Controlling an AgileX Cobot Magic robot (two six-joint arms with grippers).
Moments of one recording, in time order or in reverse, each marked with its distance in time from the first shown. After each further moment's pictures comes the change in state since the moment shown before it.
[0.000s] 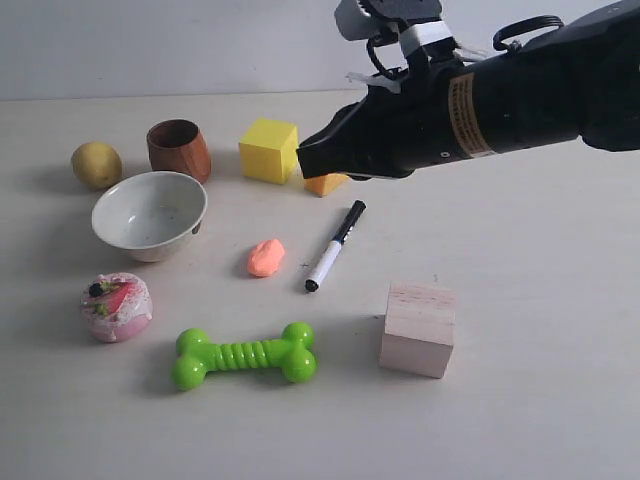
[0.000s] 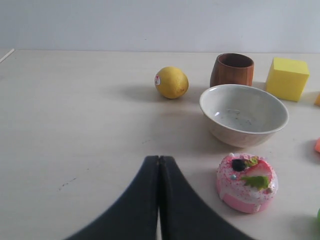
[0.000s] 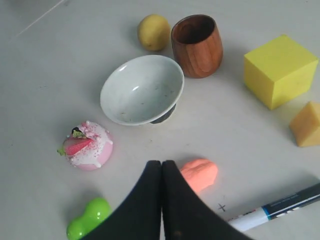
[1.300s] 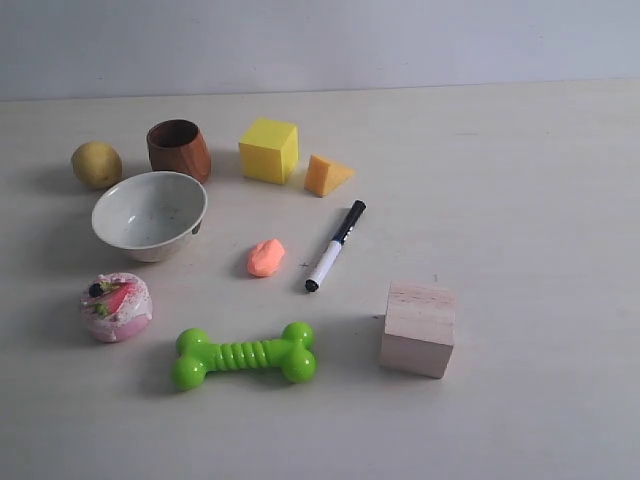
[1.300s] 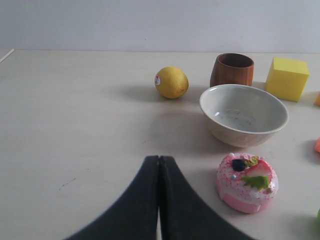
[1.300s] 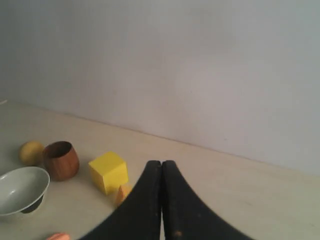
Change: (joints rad) left arm 0.000 0.000 0.000 0.000 0.000 0.000; right arm -0.647 -0.649 0.220 0.030 -0.190 -0.174
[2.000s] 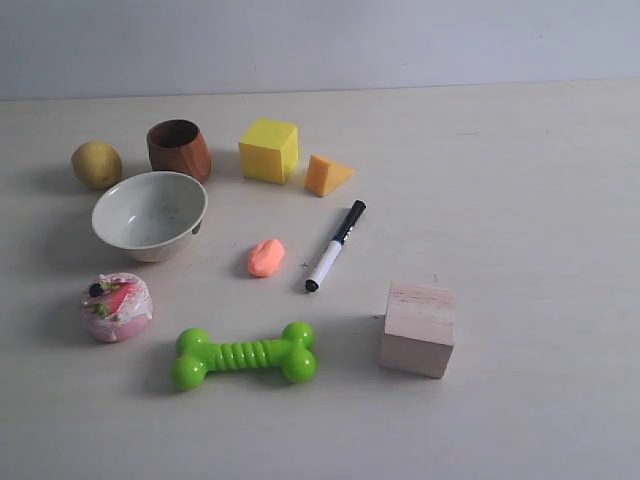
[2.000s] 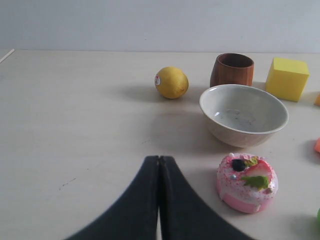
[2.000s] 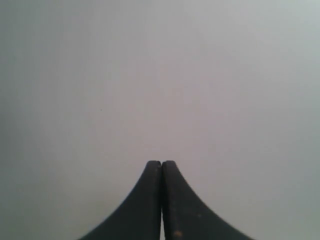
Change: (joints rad) left arm 0.000 0.000 0.000 0.000 0.000 0.000; right arm 0.000 -0.901 0.524 1.348 0.389 -0.997
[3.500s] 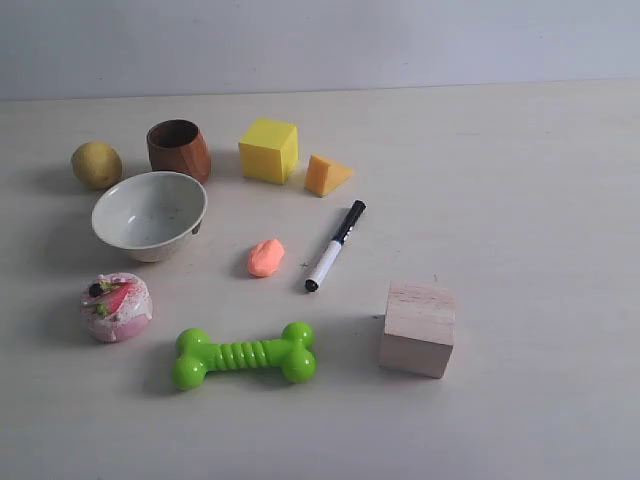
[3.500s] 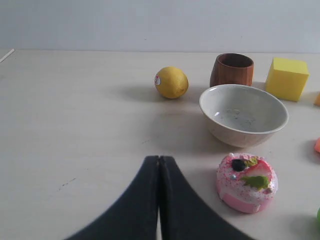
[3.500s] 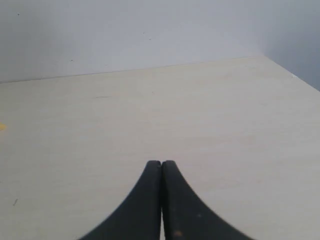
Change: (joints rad) left arm 0.000 0.000 0.000 0.000 0.000 0.000; right arm 0.000 -0.025 0.172 0.361 0.556 -0.631
